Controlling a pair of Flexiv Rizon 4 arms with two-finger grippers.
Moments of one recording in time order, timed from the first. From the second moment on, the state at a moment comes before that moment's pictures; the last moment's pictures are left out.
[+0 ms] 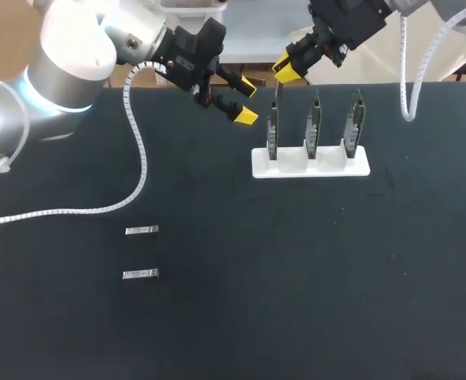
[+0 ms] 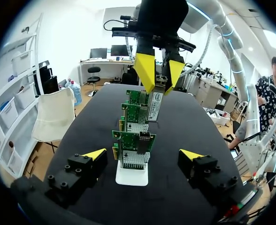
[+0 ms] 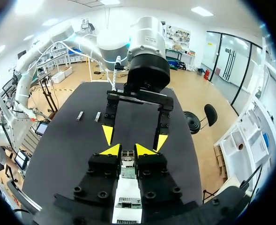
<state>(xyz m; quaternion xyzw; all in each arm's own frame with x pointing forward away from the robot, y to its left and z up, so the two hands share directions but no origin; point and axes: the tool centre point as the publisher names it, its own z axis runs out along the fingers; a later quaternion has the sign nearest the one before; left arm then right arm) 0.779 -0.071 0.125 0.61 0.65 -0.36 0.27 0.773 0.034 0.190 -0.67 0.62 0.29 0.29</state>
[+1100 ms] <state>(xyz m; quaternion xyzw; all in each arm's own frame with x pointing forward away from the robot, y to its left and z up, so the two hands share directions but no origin) 0.779 -0.071 0.125 0.61 0.65 -0.36 0.27 0.774 0.041 0.175 -0.67 0.63 0.28 0.28</state>
